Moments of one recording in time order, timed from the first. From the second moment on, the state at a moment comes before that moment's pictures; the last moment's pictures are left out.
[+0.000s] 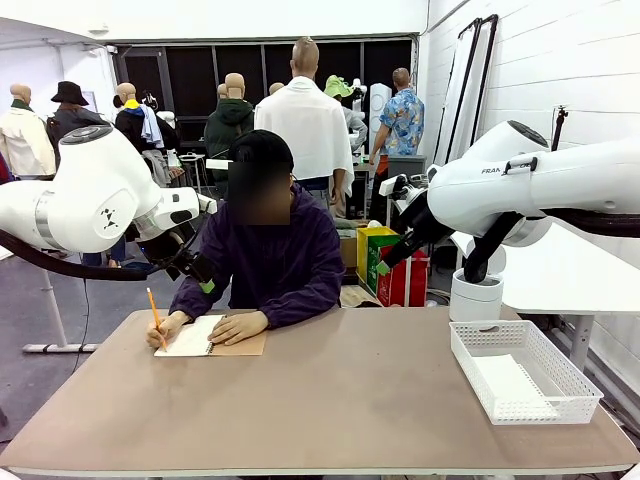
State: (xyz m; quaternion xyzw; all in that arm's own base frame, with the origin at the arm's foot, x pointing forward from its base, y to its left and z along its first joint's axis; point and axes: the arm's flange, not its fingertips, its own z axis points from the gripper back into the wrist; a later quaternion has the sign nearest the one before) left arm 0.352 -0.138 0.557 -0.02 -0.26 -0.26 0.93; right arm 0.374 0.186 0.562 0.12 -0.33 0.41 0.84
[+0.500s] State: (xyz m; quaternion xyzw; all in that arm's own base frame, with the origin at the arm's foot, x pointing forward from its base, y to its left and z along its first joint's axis) left arm 0.352 -0.138 0.557 -0.02 -0.26 -0.26 0.93; right arm 0.374 0.186 0.562 0.12 -0.33 0.41 0.84
